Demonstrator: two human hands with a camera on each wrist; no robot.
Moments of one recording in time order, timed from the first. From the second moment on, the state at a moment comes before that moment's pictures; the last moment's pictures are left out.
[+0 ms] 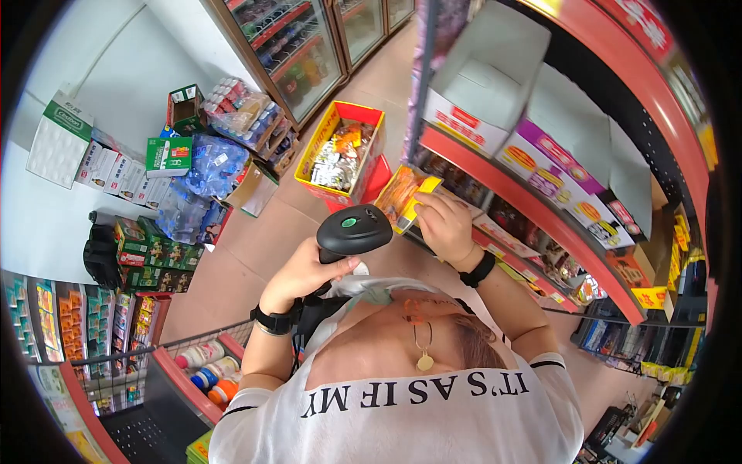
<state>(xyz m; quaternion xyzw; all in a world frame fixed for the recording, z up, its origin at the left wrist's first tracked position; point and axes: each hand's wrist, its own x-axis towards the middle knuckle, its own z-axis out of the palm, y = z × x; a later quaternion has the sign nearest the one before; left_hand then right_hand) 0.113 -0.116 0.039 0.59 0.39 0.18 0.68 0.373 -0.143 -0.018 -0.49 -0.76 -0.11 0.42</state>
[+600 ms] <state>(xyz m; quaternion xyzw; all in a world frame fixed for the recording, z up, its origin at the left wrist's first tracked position) -0.051 -0.069 0.022 0.44 0.57 0.36 0.59 0.320 0.120 -0.209 -0.77 -0.36 0.43 0.31</state>
